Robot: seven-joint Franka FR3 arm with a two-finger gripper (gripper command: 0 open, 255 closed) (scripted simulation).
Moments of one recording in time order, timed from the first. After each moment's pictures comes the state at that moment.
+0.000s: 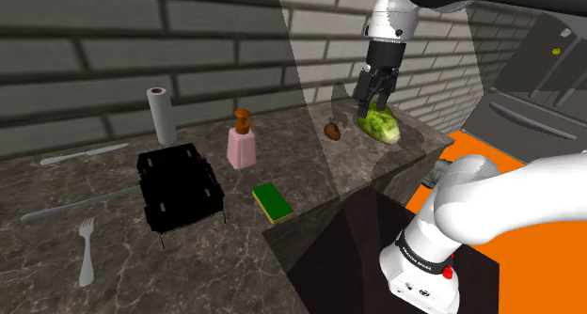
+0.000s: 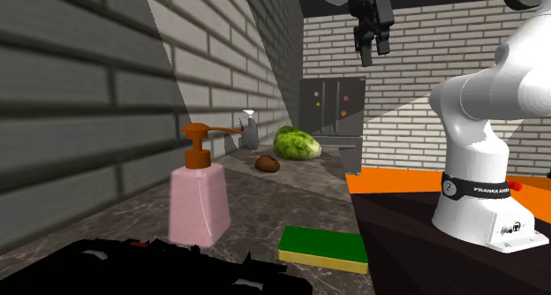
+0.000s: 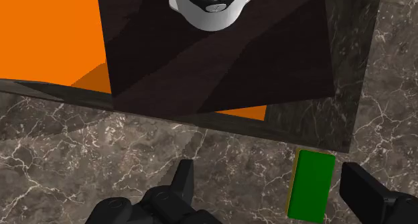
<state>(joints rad) -0.01 -0.79 -0.05 -2.39 0.04 1.43 0.08</state>
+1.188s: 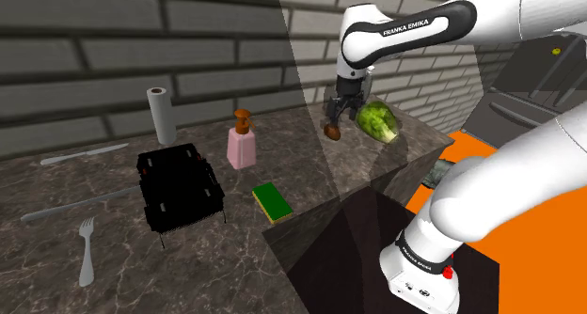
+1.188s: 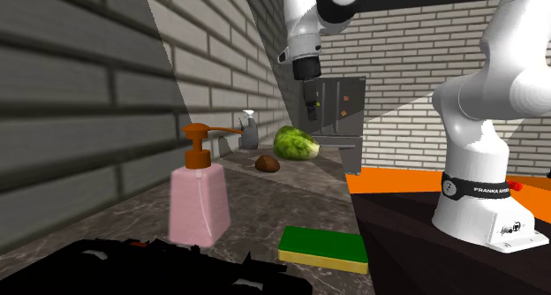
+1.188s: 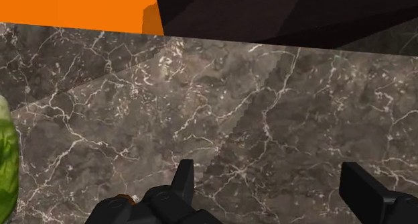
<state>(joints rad) -0.10 -0.38 -0.18 -2.42 -0.15 1.92 0.00</state>
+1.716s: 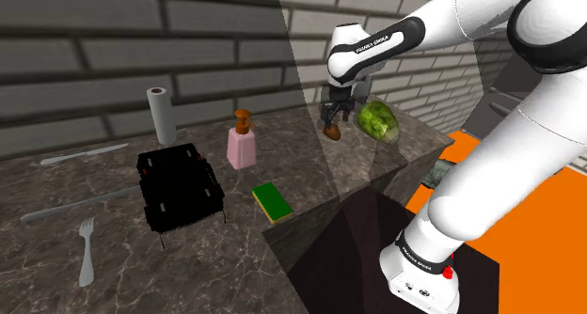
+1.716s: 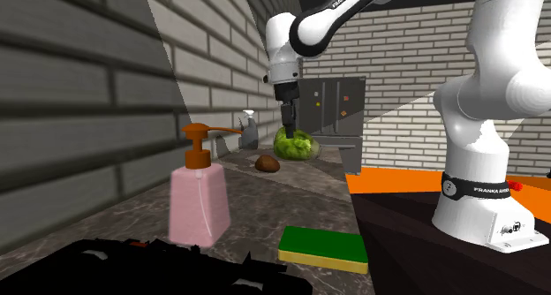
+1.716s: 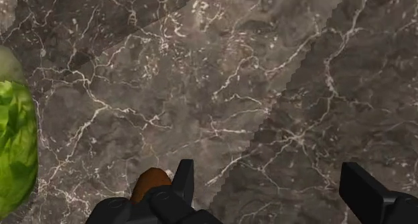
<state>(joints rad) -0.14 -0.12 -0.24 -2.33 -0.19 2.11 -0.03</state>
